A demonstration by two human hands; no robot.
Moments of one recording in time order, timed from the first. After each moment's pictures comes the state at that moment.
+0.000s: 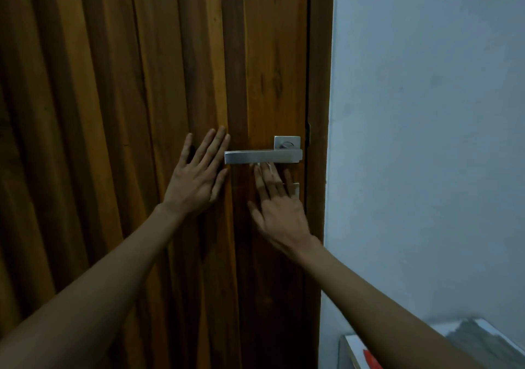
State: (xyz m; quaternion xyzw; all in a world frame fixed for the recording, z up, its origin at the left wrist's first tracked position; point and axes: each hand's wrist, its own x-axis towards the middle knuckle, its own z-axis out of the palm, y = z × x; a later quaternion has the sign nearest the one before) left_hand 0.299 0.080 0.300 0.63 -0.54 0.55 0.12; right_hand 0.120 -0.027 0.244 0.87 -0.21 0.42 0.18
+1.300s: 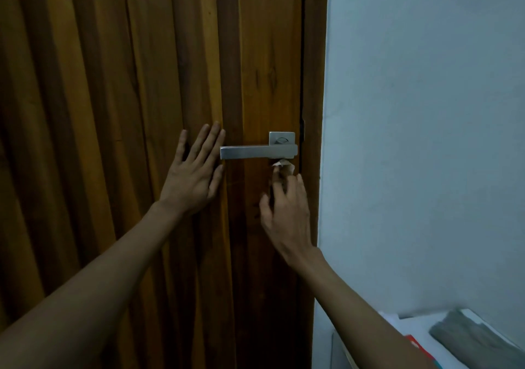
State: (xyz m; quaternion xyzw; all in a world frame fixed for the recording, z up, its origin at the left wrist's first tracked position) left_hand 0.294 0.077 0.296 0.64 -0.53 0.55 0.13; right_hand 0.105 -0.013 0.228 0.78 -0.25 0.57 0.02
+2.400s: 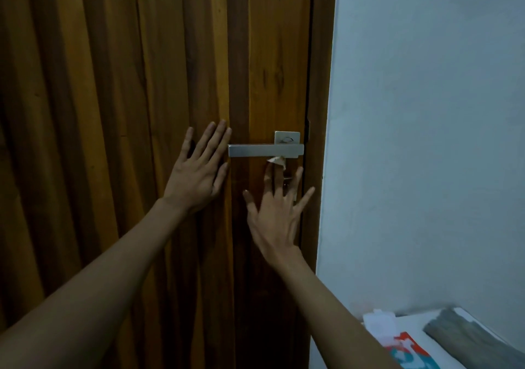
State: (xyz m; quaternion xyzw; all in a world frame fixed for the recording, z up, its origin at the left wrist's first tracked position) left_hand 0.296 0.079 0.295 0.64 -0.54 0.53 0.13; right_hand 0.139 0.000 0.224 0.79 -0.39 0.47 0.07
